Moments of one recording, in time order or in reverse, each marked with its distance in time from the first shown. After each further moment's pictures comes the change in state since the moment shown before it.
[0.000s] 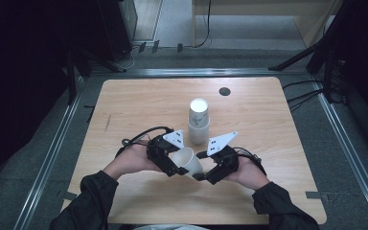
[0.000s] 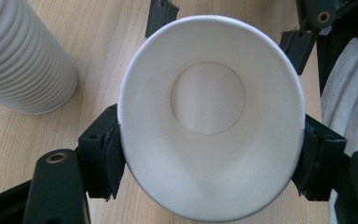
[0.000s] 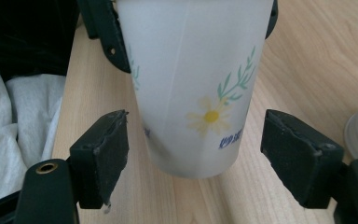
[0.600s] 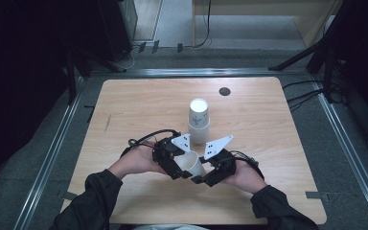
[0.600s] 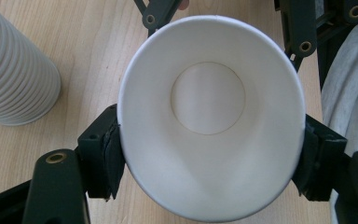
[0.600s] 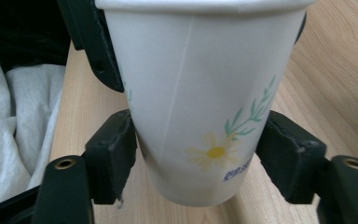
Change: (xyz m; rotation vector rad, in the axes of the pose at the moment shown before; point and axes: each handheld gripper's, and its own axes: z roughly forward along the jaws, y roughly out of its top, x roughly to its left) left arm -0.003 0.007 0.011 0.044 -0.013 0.034; right arm 0.003 -0.007 0.012 0.031 0.019 0.016
